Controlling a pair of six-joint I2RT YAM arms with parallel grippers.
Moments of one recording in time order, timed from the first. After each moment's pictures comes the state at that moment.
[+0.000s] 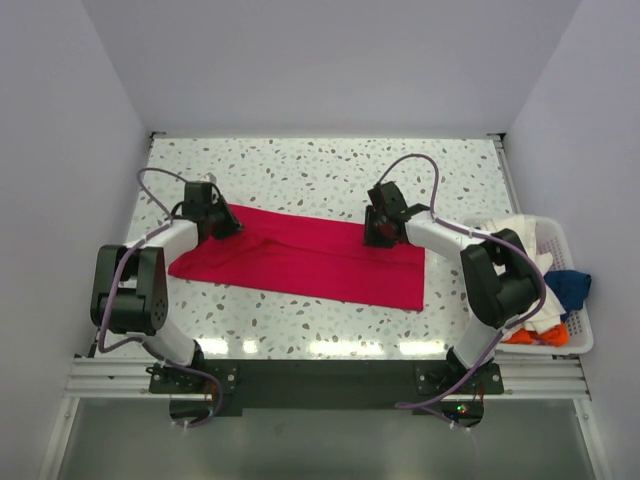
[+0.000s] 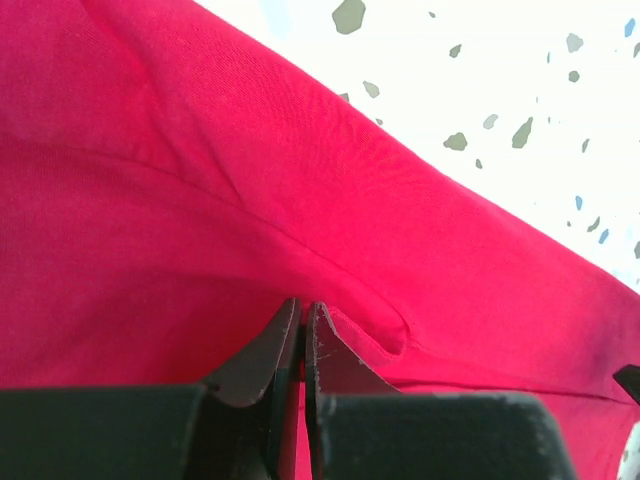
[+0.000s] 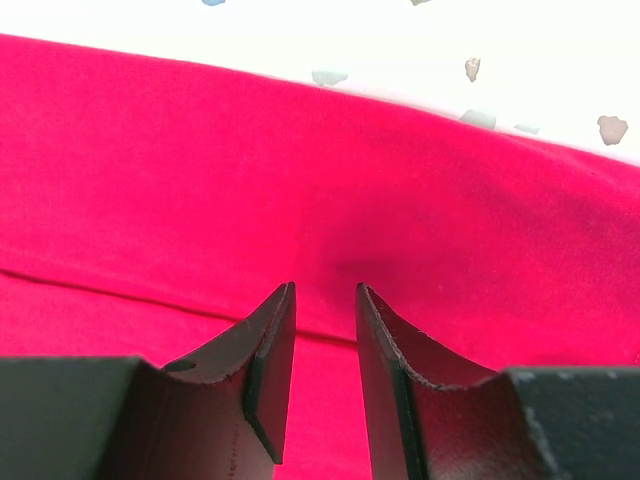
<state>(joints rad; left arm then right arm) -0.05 1.63 0.88 -0.09 0.18 -0.57 0.48 1.73 1.09 -0.37 0.09 0.54</state>
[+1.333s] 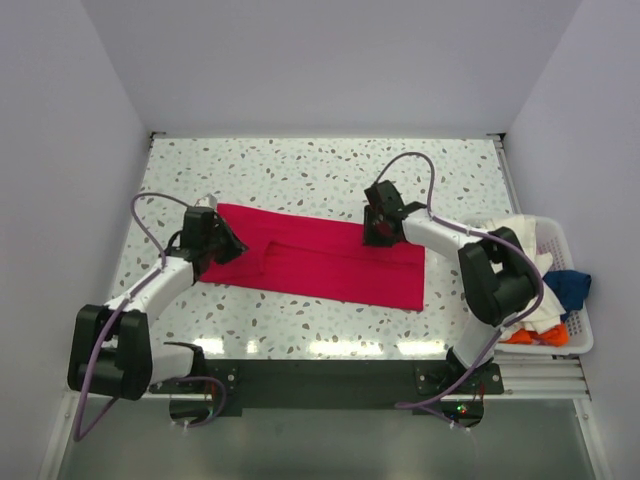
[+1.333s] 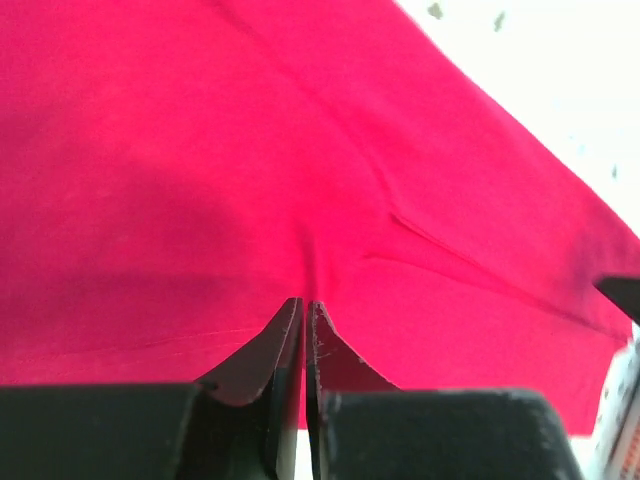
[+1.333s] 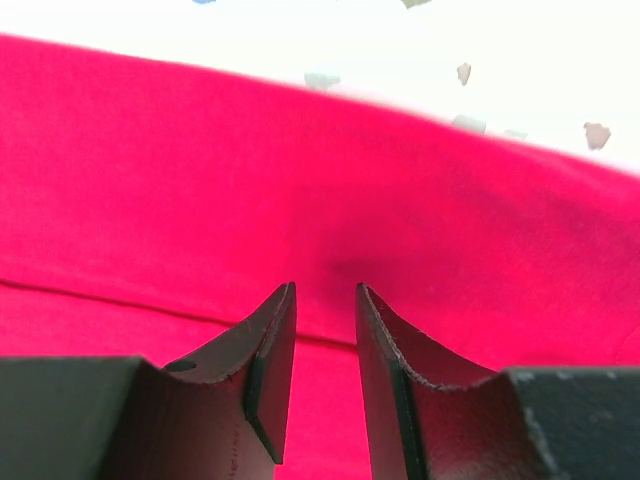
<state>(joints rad) -0.14 1.25 0.62 -0.14 0.16 -0.65 0.49 1.75 1.11 -0.40 0.12 0.52</state>
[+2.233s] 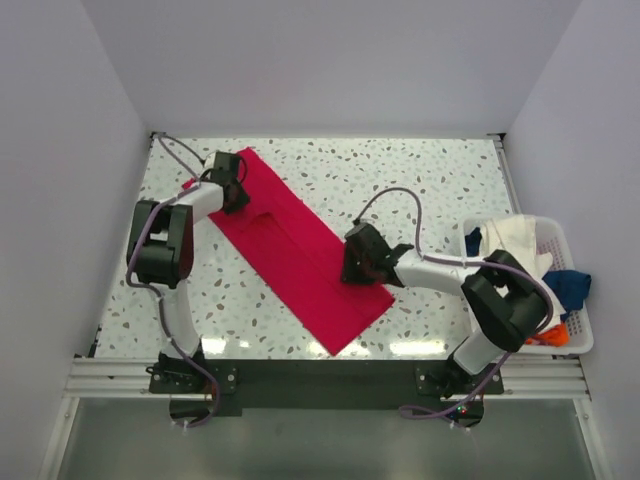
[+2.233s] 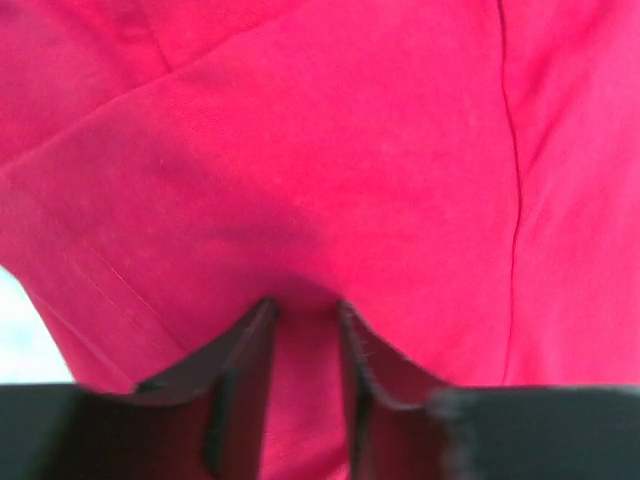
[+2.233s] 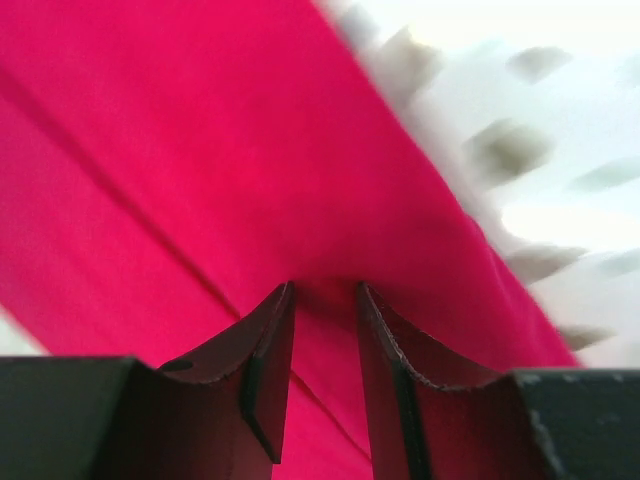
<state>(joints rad) -0.14 1.96 1.25 -0.24 -0.24 -0.68 0.66 1.63 0.85 -0.21 0.11 0.71</state>
